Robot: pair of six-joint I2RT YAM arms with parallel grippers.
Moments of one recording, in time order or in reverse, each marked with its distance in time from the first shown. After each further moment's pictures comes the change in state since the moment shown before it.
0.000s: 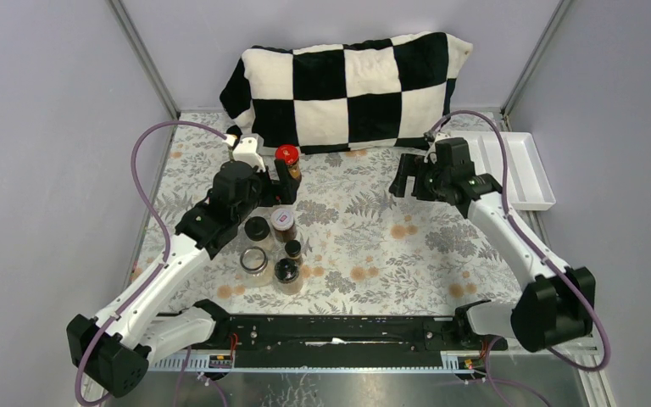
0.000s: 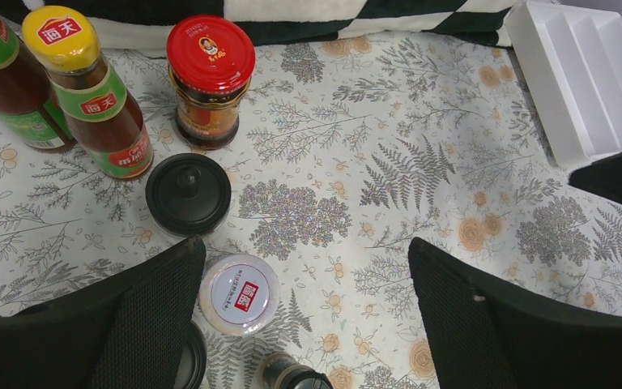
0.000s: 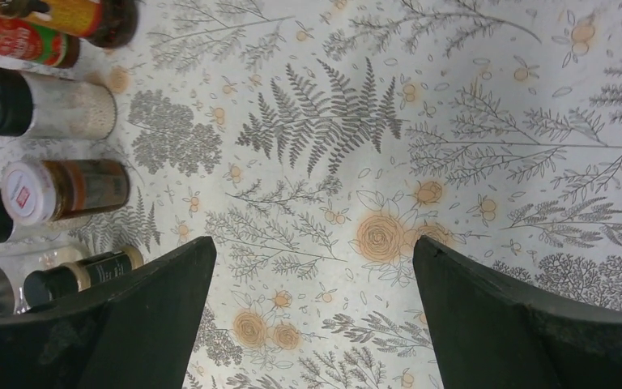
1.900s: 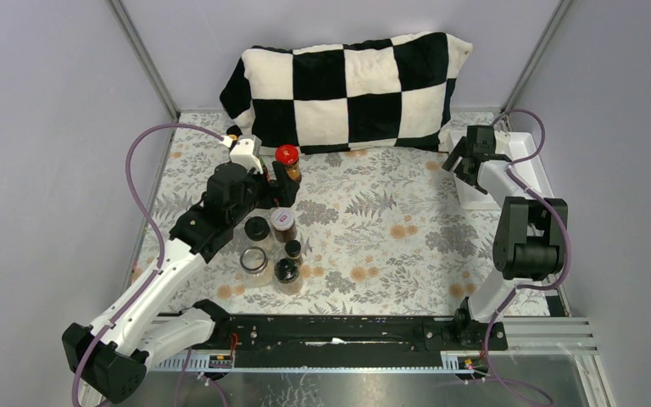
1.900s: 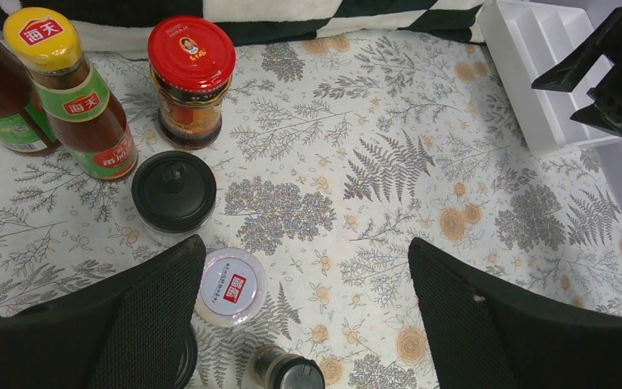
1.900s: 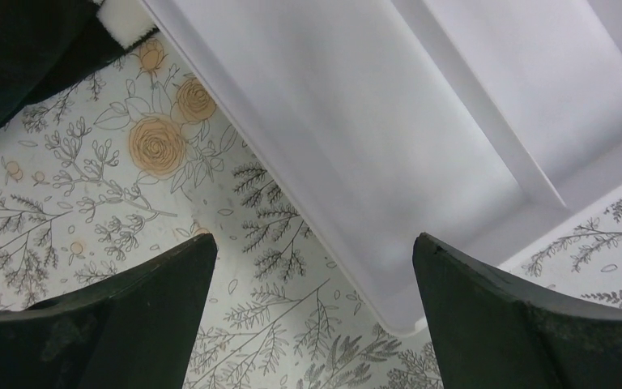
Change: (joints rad) left arm 0.005 -0.041 -0.002 -0.016 0.051 0.000; right arm -0.333 0.462 0.149 0.145 0.463 0.152
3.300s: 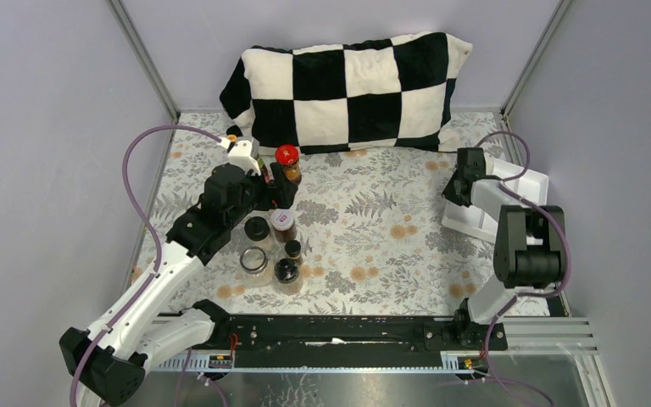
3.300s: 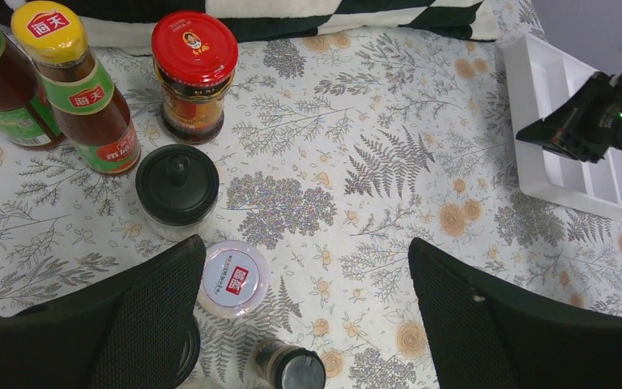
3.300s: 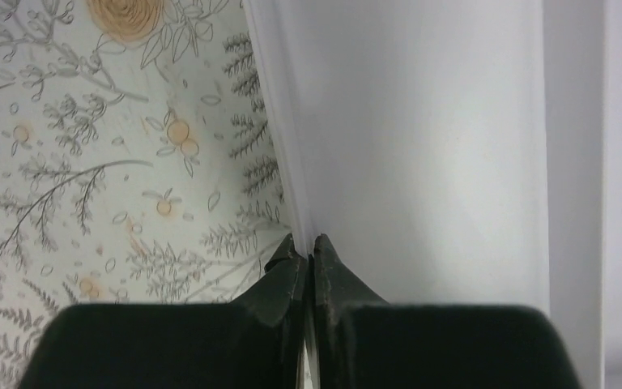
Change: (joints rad) left arm 0.000 -0.019 0.000 -0.024 0.000 0.000; right arm 0.024 -0.011 -0.198 0.132 -0.109 -0.005
